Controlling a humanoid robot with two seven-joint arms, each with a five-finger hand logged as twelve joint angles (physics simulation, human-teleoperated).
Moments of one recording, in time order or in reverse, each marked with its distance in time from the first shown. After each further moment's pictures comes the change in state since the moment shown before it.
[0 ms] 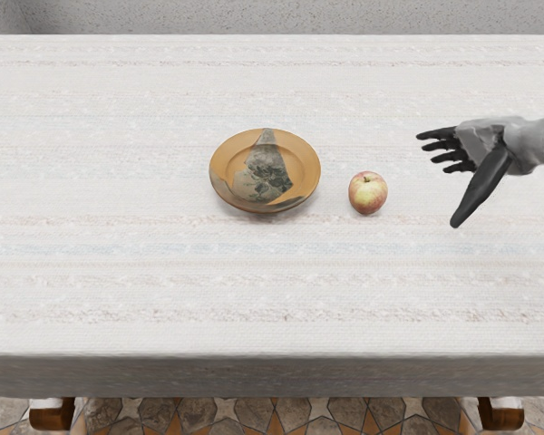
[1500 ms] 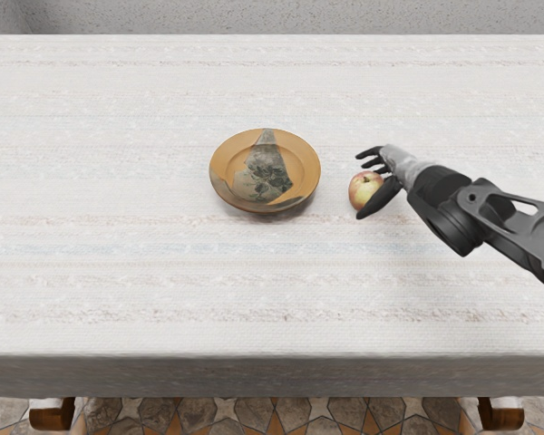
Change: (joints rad) left arm 0.000 0.000 0.000 0.000 0.000 0.000 0.000; right arm -0.202 0.523 0.006 -0.175 -0.568 -0.591 -0.001
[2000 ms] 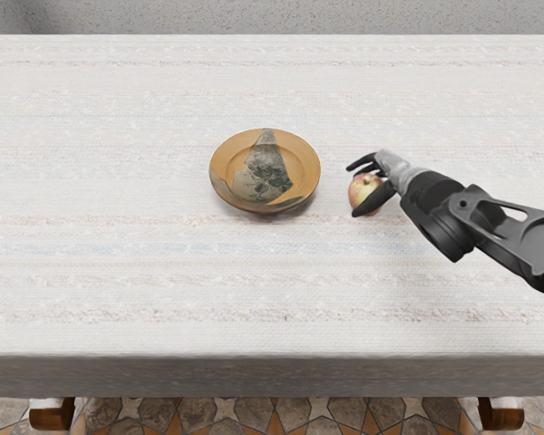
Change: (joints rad) left arm 0.000 0.000 0.000 0.000 0.000 0.000 0.000; right arm -0.018 0.027 0.004 -0.007 -0.015 -0.019 0.000
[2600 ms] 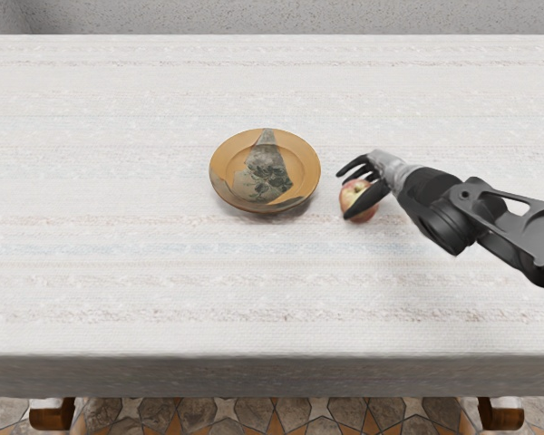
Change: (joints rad) left arm 0.000 0.000 0.000 0.000 0.000 0.000 0.000; right arm 0.027 -0.002 0.001 0.004 0.066 0.045 0.000
